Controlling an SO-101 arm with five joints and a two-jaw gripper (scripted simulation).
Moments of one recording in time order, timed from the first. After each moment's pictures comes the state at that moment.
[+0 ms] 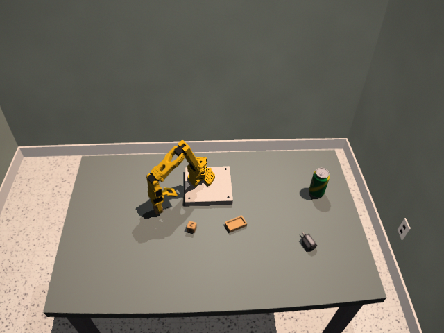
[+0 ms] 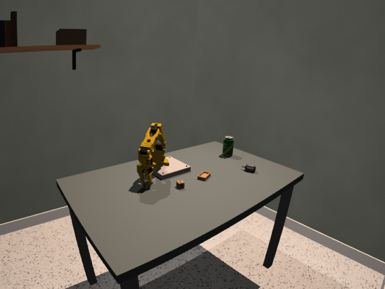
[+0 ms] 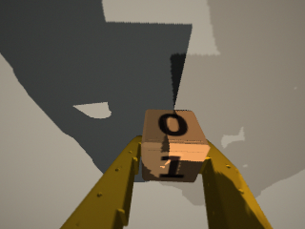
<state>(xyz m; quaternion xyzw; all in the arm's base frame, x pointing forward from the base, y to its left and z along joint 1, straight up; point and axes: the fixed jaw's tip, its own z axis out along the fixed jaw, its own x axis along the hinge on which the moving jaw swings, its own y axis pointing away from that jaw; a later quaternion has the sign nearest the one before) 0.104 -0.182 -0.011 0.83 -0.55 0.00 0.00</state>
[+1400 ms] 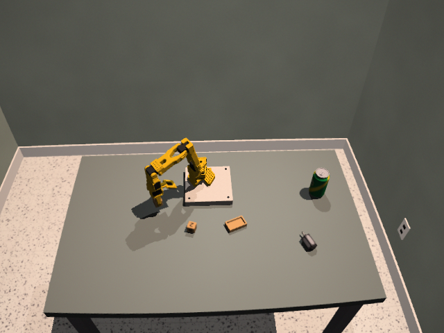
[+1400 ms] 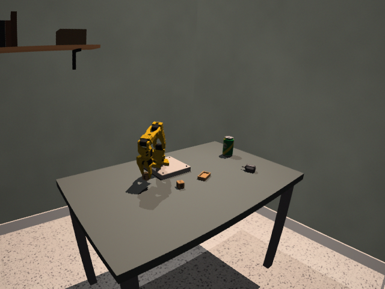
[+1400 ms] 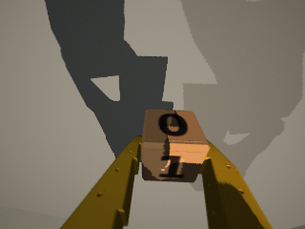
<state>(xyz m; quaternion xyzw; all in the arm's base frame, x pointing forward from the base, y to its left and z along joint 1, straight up) 0.102 -0.179 0.030 0.83 -0.55 -0.02 -0.01</state>
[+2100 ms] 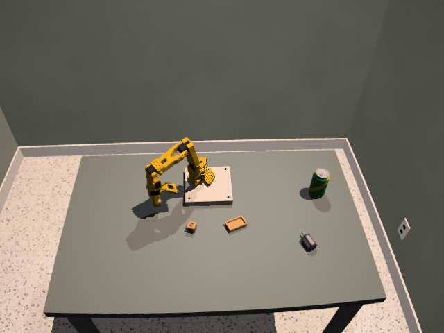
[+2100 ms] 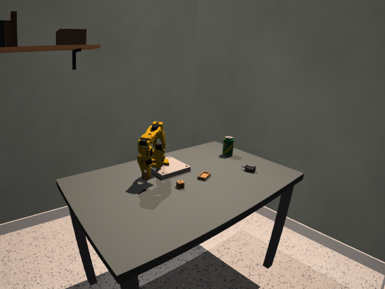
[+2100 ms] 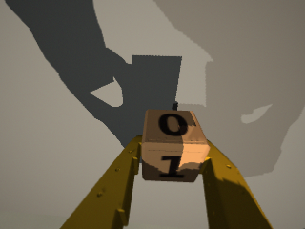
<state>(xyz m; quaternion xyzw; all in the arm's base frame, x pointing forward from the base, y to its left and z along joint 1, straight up) 0.102 -0.178 0.032 0.75 -0.67 -0.01 0.00</state>
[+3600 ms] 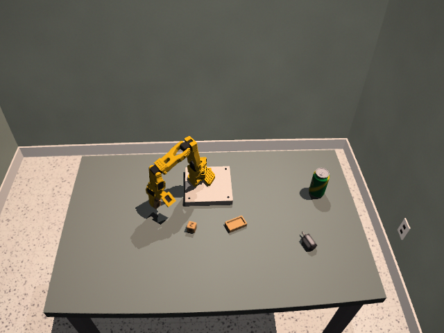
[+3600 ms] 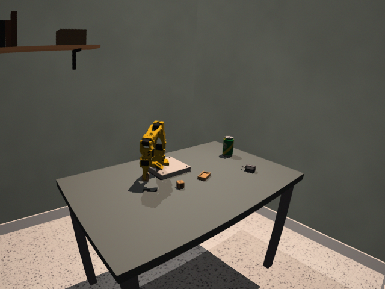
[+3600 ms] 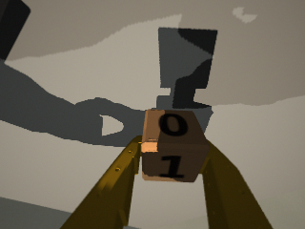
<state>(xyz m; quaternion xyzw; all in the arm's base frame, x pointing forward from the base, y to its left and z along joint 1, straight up) 0.108 -0.171 0.027 0.40 -0.92 0.04 -0.01</state>
